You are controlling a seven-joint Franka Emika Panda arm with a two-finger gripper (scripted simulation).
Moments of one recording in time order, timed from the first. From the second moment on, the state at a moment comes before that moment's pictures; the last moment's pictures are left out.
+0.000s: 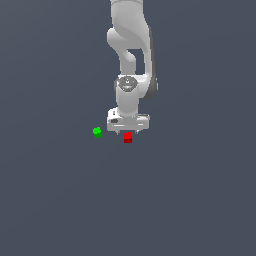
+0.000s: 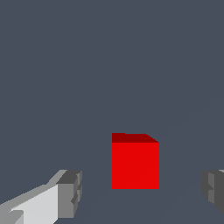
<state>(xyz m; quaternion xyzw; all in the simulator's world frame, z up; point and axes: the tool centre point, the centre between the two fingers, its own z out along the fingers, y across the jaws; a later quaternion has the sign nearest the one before) -0.097 -0.001 0.069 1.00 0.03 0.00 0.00</state>
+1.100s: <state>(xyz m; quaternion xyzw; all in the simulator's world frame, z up) -0.097 -0.001 0.020 1.00 0.03 0.00 0.00</state>
